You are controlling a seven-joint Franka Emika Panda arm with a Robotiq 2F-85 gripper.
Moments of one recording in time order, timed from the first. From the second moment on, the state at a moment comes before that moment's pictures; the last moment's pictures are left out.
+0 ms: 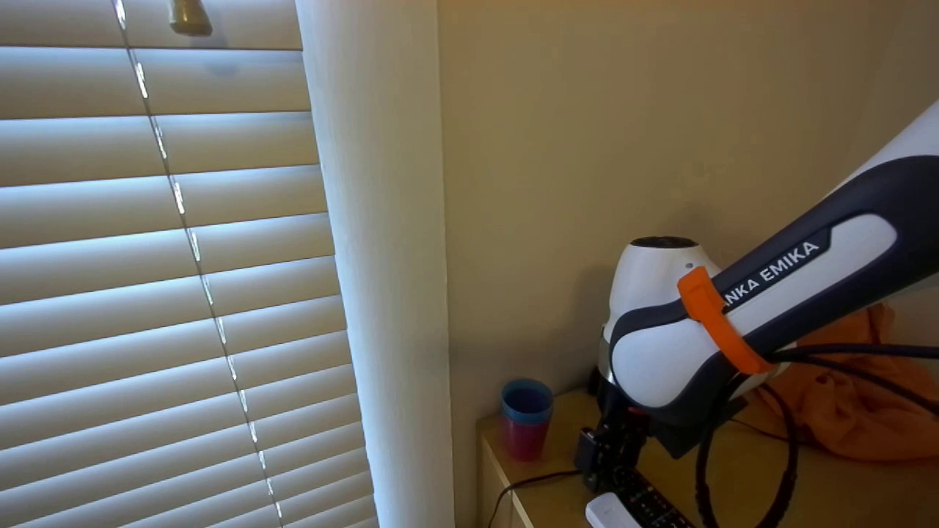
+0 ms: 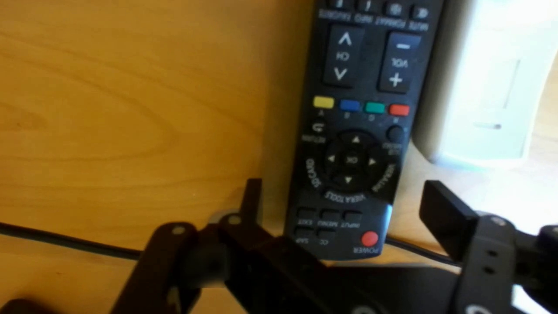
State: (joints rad) arm 0.12 0.54 0.10 -2.02 0.01 2.56 -0.10
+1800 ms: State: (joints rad) arm -0.06 0.13 -0.11 -2.26 -0.13 2.41 0.16
